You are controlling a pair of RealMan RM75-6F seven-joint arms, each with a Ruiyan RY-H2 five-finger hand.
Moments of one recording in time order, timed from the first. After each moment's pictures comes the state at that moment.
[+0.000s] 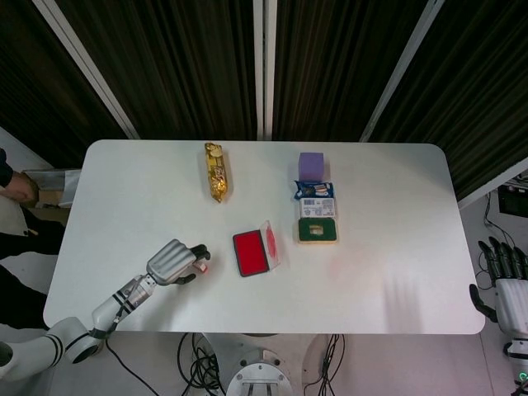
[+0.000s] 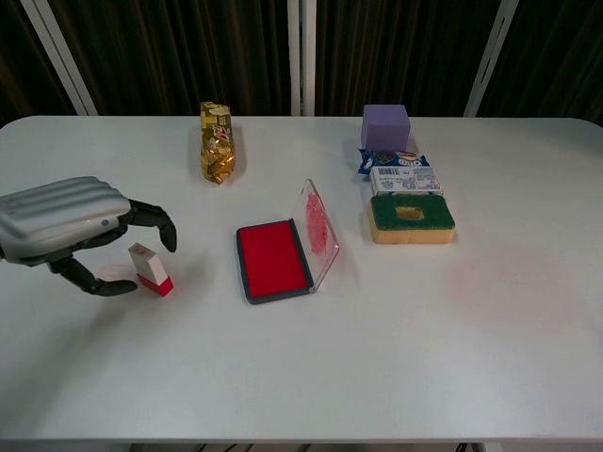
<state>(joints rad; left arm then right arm) -0.57 -1.63 0.07 -1.07 1.78 1.13 -0.13 -0.02 -1.15 0.04 -1.48 -1.52 1.55 0.04</state>
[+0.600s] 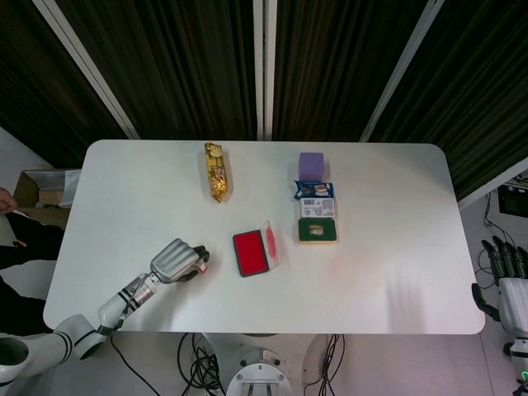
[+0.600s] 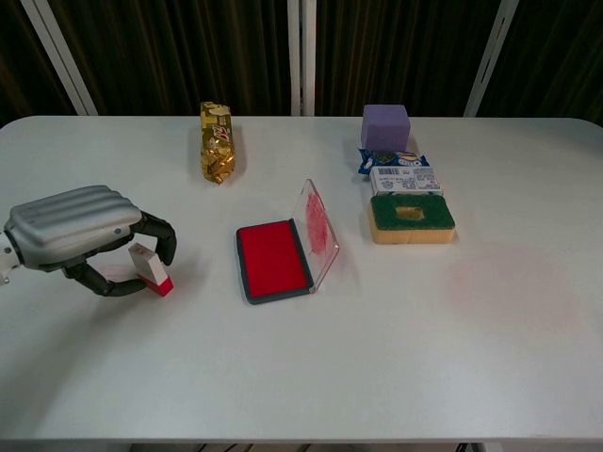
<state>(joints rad) -0.59 -1.69 0.09 -0.97 1.75 1.13 -0.13 -0.01 -1.15 0.05 -1.47 -1.51 1.54 0.05</state>
